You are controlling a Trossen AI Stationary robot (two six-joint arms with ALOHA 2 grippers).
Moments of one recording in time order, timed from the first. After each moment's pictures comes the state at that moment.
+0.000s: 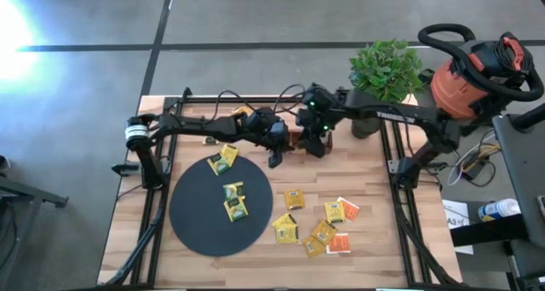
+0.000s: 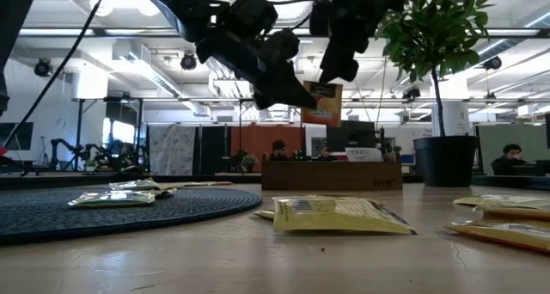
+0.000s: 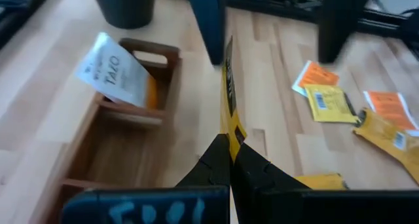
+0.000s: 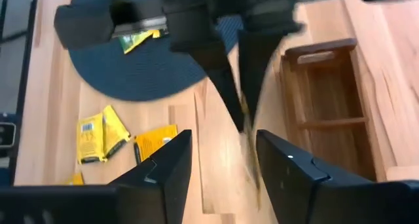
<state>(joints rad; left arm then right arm) 0.27 1.75 1.21 0.00 0.28 0.00 -0.37 1.62 1.42 -0.84 -0.42 -0.07</state>
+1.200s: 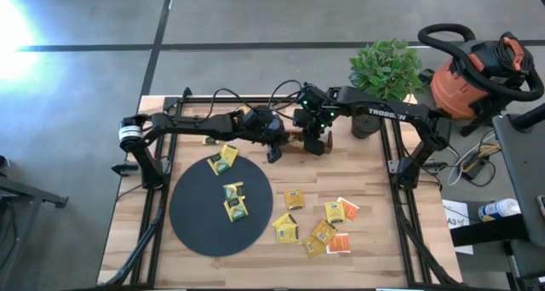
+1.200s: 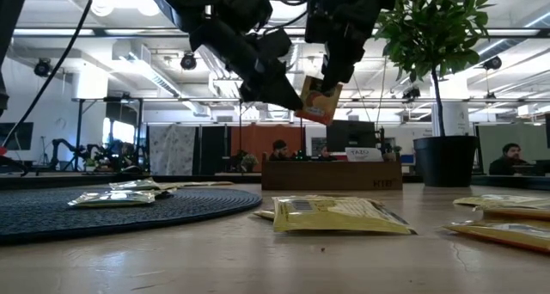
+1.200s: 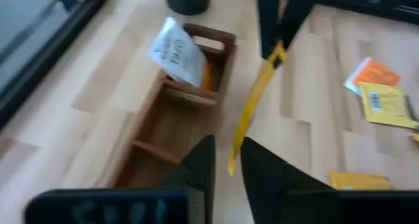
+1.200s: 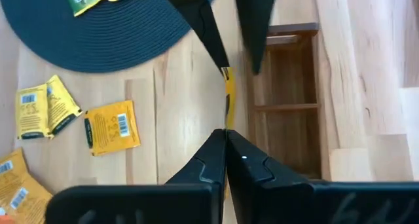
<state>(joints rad) 0.27 1.69 1.21 -0.11 0.07 -0.03 -0.37 1.68 1.50 -0.95 -0.28 -0.20</state>
